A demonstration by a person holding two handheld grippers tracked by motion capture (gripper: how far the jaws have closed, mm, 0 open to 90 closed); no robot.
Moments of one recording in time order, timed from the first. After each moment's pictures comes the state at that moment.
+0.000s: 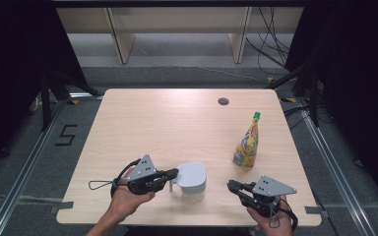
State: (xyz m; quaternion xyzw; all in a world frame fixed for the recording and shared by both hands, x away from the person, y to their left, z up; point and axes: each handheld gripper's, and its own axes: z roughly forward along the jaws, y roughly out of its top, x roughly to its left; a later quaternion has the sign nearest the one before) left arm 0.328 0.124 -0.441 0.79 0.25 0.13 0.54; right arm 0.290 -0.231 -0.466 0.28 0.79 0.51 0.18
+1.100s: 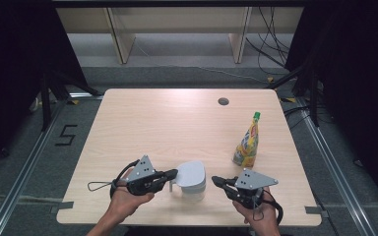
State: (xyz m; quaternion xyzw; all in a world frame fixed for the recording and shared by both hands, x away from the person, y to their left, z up) left arm 0.326 0.127 -0.444 0.79 0.25 0.13 0.55; right arm 0.307 -0.191 -0.454 0.23 0.80 0.52 0.18
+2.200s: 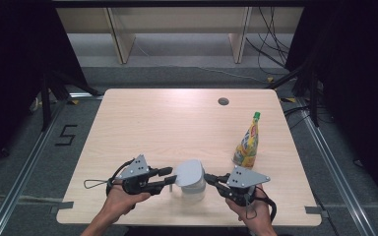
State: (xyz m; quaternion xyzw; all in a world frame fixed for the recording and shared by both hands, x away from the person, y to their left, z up) left arm 0.329 0.142 -0.447 0.79 0.25 0.10 0.56; right arm 0.310 -0.171 -0.442 0.19 0.80 0.53 0.18
